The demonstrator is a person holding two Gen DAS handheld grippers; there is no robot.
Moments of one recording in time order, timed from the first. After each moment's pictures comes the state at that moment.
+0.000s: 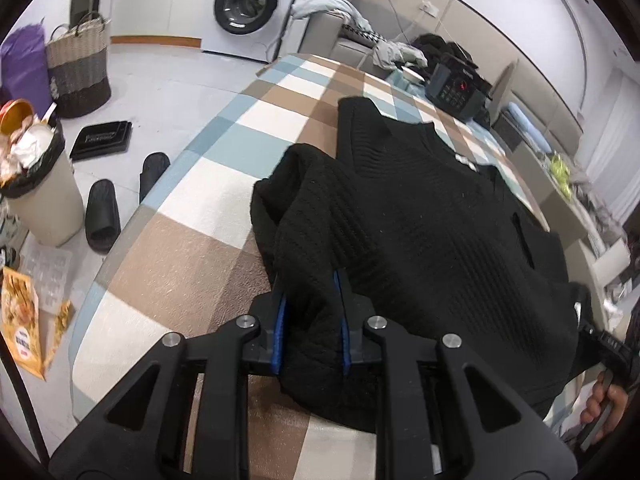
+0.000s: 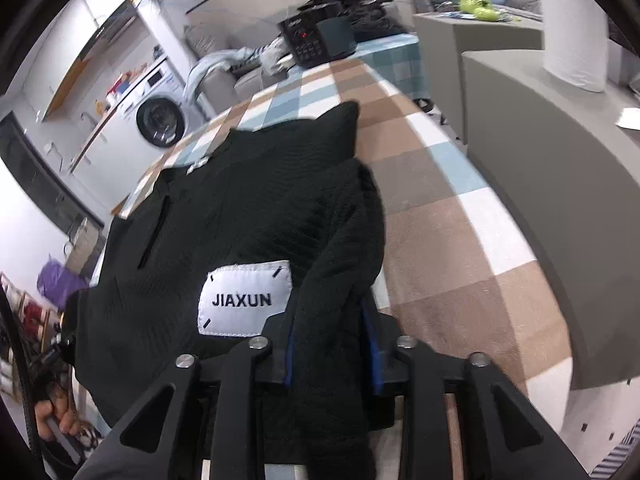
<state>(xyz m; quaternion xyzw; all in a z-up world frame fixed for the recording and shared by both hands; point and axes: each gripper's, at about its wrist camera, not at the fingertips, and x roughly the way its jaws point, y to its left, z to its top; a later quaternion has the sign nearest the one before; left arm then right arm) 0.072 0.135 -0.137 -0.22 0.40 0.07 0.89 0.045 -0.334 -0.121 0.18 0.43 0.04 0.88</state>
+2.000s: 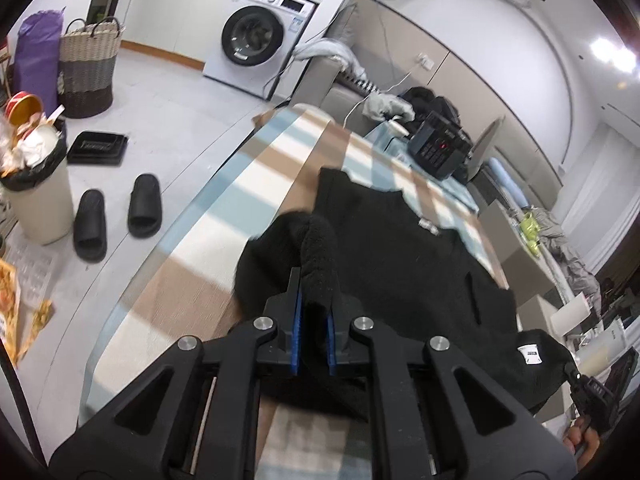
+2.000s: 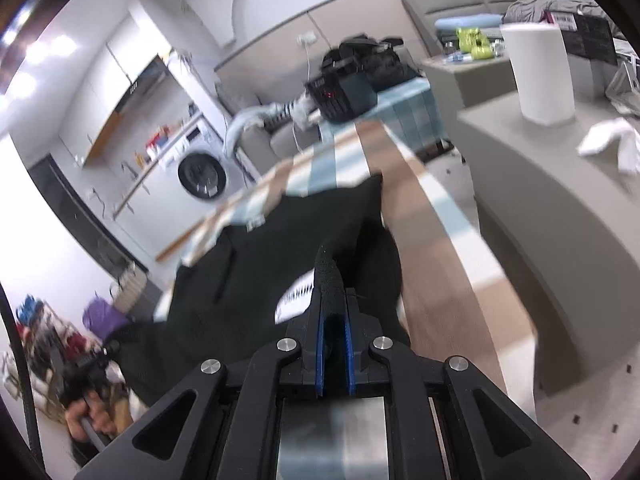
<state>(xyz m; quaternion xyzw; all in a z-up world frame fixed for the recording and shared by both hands) 0.034 0.146 -0.066 -0.27 0.31 0.06 0.91 -0.008 -0.355 -0.051 0.24 0.32 0.09 0.91</state>
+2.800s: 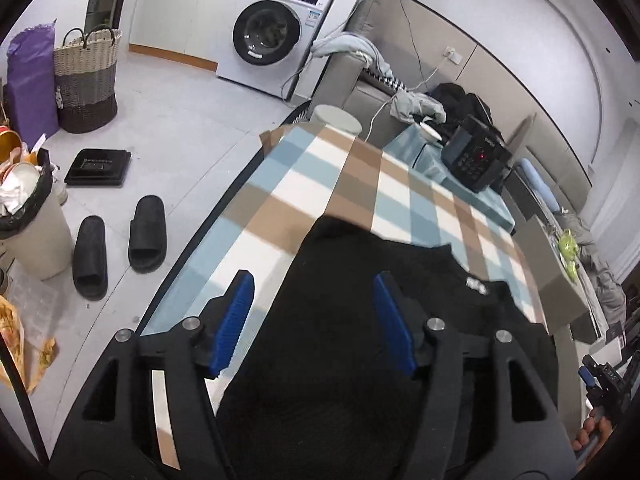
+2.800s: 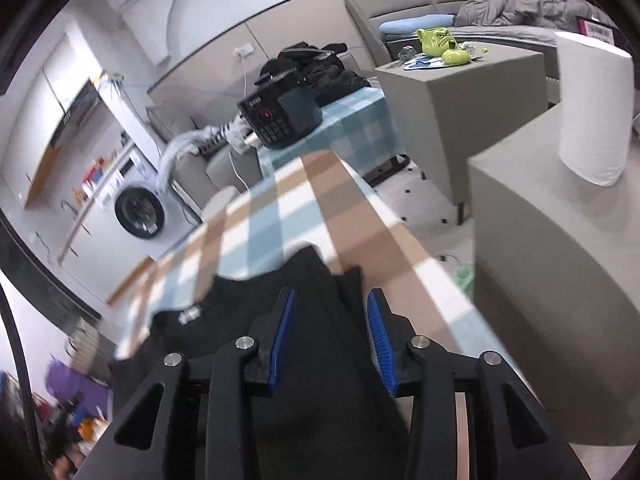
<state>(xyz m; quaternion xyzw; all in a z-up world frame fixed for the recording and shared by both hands) 0.201 0.188 -0.079 -0.25 0.35 0.11 0.90 0.151 -0.358 -0.067 0.23 0.36 -0.02 0.90</state>
